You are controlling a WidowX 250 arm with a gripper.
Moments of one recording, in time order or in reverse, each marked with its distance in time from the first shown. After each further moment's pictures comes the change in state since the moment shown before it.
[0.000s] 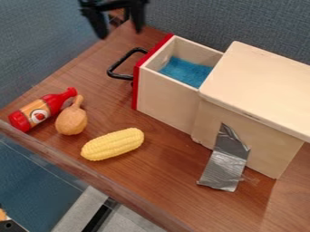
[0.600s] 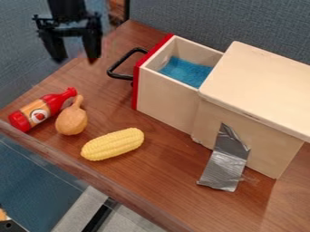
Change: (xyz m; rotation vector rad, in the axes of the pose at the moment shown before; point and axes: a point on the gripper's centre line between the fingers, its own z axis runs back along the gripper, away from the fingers) arm -0.039 0.050 -0.018 0.147 0.096 -0.178
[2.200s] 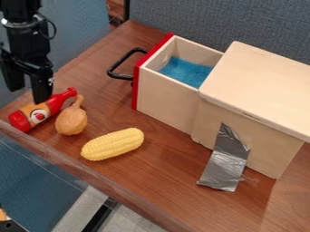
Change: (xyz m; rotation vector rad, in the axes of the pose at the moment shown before) arm -0.047 0.070 -0.036 0.167 0.116 -0.277
